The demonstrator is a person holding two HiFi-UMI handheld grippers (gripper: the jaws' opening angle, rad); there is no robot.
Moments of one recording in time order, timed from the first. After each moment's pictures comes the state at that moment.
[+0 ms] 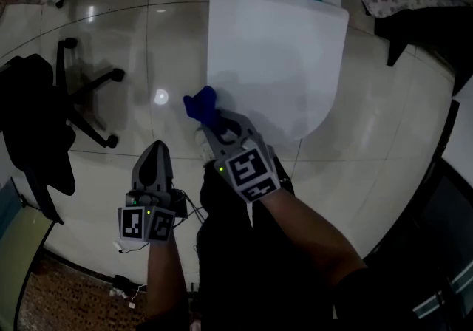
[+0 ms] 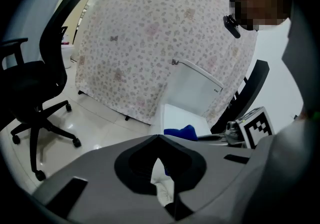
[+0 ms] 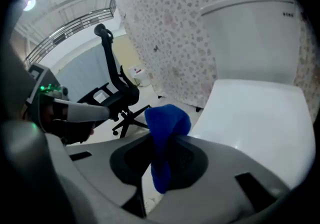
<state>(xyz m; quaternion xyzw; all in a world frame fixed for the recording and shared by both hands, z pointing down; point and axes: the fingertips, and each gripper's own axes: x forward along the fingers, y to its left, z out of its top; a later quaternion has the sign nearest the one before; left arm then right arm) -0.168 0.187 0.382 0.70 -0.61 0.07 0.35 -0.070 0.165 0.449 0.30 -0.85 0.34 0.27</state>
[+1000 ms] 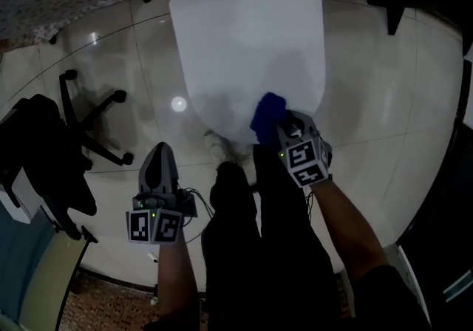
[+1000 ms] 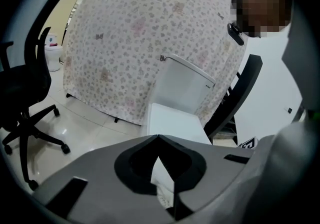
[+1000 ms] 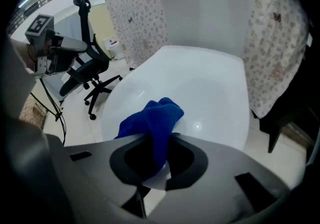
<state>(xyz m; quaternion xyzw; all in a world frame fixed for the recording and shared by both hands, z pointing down) -0.121 0.158 0.380 0.73 -0.58 0.07 0.34 0.142 0.210 0.539 0.38 -0.75 0.32 0.44</state>
